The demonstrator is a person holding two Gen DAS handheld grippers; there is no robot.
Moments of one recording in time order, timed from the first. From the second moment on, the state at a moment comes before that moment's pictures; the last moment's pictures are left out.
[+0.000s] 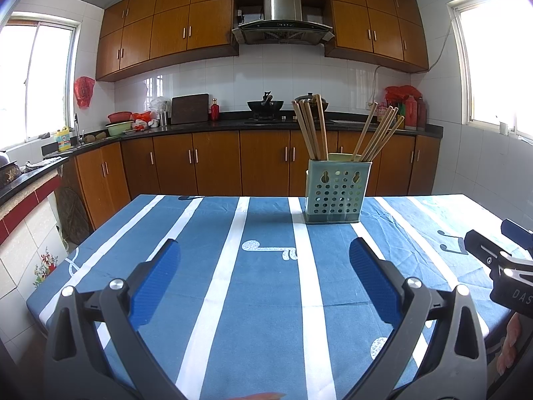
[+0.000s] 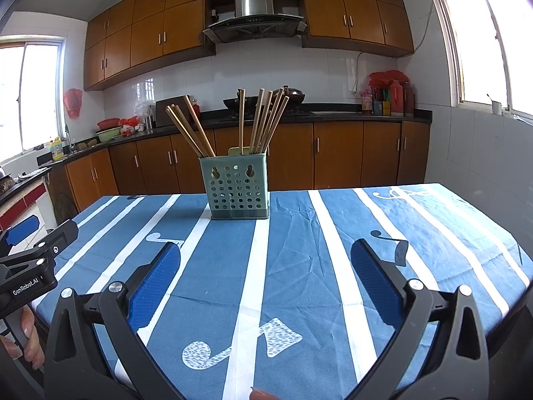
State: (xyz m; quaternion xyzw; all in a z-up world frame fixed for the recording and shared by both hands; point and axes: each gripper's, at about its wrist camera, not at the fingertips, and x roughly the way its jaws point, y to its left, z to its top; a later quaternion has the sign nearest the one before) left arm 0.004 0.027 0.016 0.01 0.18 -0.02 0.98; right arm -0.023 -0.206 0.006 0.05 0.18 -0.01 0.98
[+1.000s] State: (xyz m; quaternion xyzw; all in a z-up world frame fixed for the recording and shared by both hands) left arm 0.005 0.025 0.014 0.02 0.18 -0.03 0.98; right arm -0.022 -0.205 0.005 0.05 0.18 -0.01 0.98
